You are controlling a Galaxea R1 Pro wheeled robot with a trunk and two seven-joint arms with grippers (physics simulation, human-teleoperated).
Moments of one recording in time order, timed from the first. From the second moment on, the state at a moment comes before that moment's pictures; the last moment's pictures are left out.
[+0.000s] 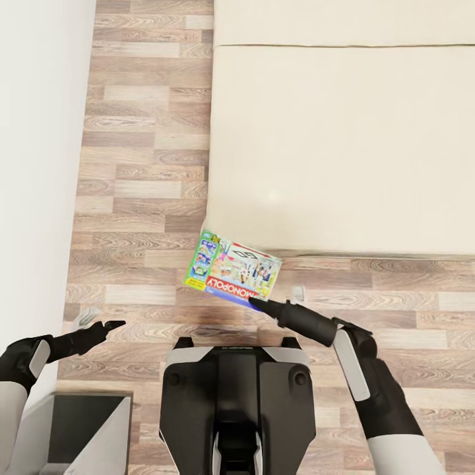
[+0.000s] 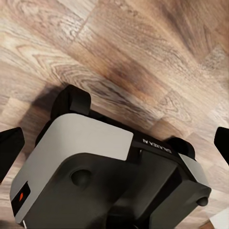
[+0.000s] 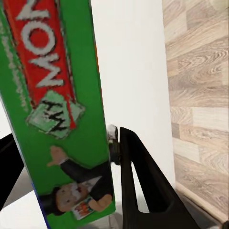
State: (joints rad) left arm -0.82 0.36 0.55 -0.47 0.00 0.67 -0.72; right arm -0.52 0.03 -0.03 -1.35 -0.45 0.70 0.97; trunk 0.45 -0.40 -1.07
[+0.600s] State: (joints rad) left arm -0.82 0.36 0.50 -0.54 0.00 0.79 -0.73; right arm -0.32 -0.06 -0.08 -1.44 -0.46 0.79 0.98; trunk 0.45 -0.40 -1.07
